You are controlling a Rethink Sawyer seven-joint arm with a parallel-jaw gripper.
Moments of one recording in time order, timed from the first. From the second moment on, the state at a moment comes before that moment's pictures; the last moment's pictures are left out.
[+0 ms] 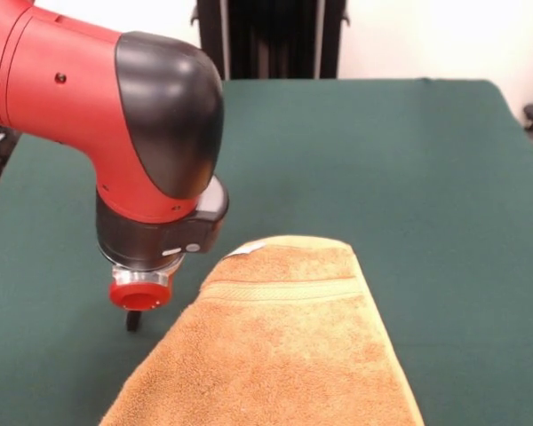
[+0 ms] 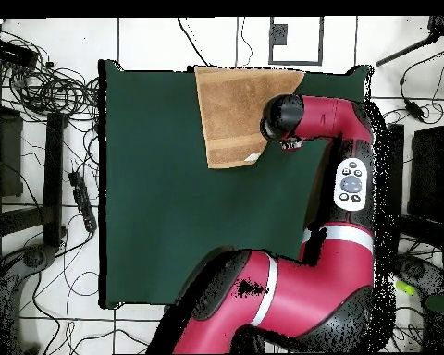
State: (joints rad) arm -0.29 -0.07 0.00 0.67 -0.35 1.05 3.07
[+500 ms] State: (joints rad) arm -0.29 -0.04 0.06 0.56 -0.32 1.22 3.07
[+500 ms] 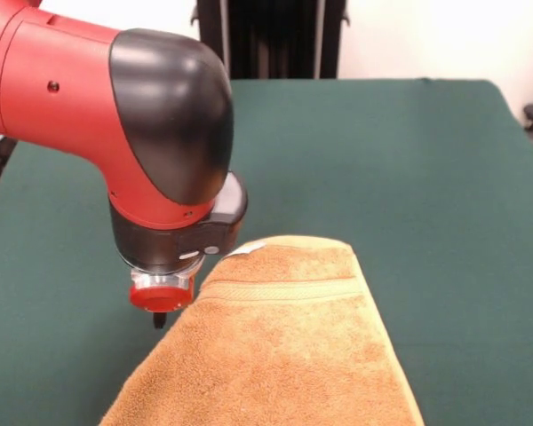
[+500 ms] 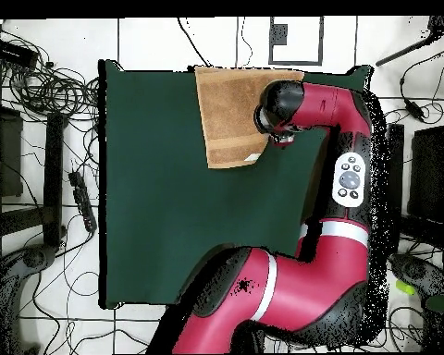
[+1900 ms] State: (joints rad) arm -0.27 0.05 0.12 0.35 -0.39 1.14 3.07
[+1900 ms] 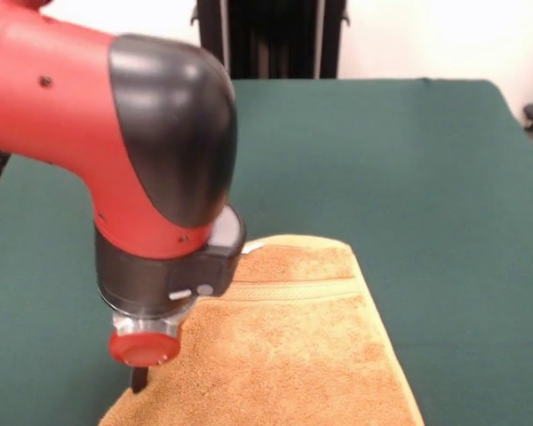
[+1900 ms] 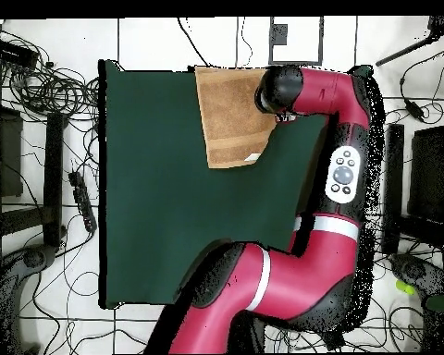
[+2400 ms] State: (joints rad) arm -0.24 0.09 0.09 0.28 -0.44 1.13 3.07
